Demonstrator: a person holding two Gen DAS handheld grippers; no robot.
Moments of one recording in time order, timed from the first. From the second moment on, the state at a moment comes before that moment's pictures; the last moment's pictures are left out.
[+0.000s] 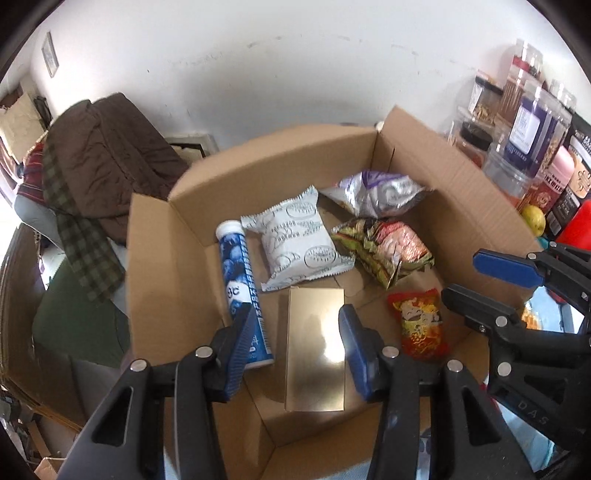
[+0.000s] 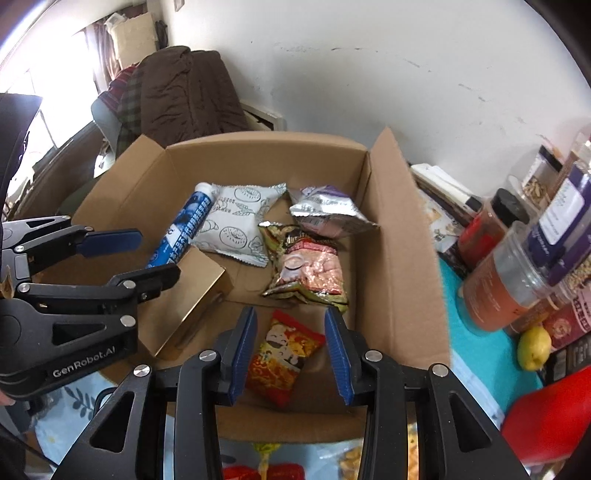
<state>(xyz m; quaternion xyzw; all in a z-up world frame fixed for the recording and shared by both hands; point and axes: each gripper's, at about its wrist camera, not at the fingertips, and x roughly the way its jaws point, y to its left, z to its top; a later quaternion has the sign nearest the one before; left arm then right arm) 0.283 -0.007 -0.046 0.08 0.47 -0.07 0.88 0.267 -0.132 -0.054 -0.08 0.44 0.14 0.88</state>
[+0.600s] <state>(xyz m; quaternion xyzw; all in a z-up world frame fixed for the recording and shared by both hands) 0.222 -0.018 0.045 0.07 0.38 -0.10 0.92 0.208 -0.146 0.031 -0.08 0.35 0.12 0.93</state>
